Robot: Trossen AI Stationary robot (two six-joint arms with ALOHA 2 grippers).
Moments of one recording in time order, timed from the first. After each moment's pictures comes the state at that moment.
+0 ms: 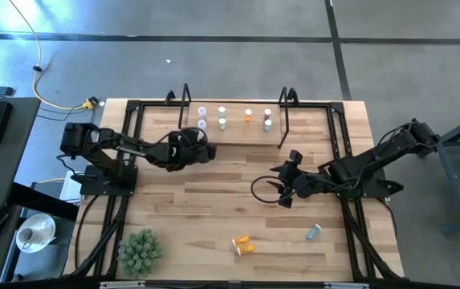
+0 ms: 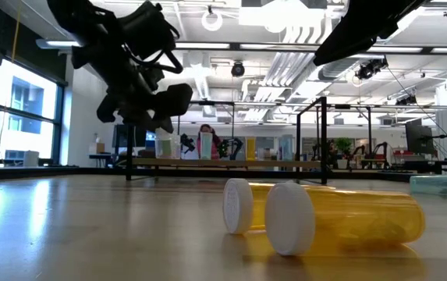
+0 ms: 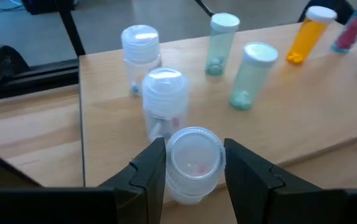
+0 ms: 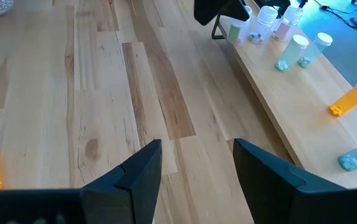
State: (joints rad) left arm 0.20 1.54 0.72 -0.08 -0.89 -0.83; right arm 0.39 1.18 0.82 -0.38 0.59 0.31
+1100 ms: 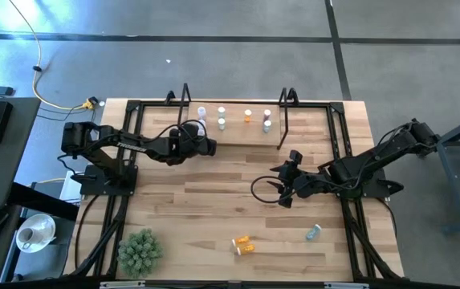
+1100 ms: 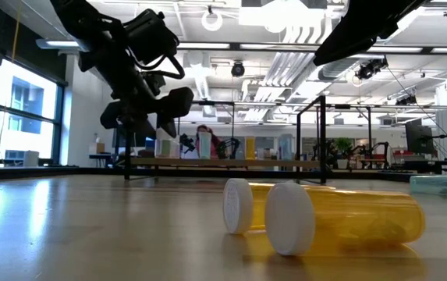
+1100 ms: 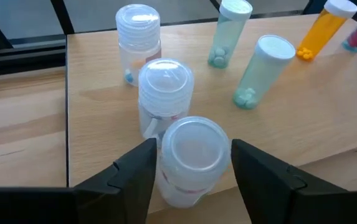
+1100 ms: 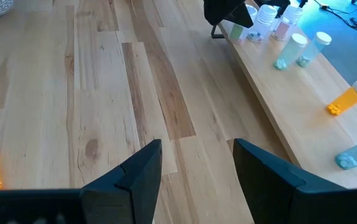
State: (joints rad) left arm 0.29 1.54 0.72 -0.06 -0.77 -0.84; right arm 0.39 1.18 0.82 -0.38 0.59 0.31
